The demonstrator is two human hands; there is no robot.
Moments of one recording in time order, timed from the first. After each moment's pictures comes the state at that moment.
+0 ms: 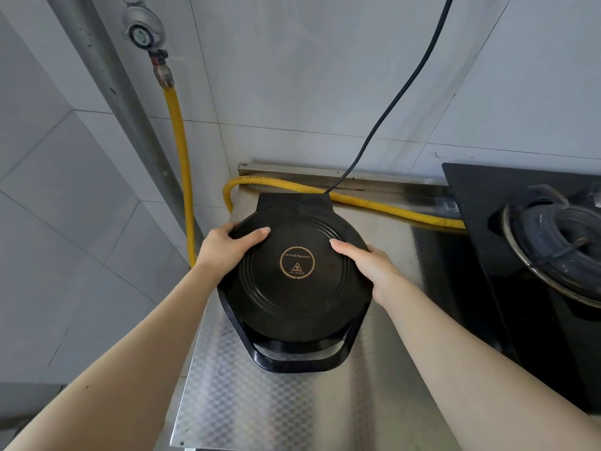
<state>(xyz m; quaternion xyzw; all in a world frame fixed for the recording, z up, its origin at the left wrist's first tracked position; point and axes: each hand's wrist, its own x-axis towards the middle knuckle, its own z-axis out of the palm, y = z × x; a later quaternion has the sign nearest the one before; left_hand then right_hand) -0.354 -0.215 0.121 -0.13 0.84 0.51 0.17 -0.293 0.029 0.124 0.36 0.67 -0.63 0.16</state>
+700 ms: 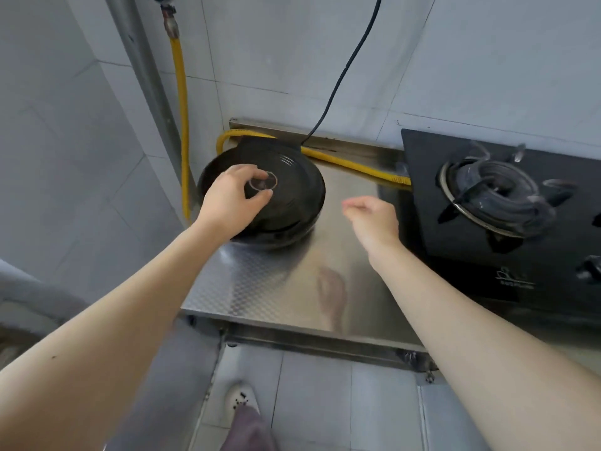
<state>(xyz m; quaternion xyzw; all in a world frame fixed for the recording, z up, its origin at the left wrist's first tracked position) -0.195 -0.155 0.178 0.10 0.92 0.37 -0.08 -0.153 0.068 0.174 0.22 0.82 -0.52 -0.04</state>
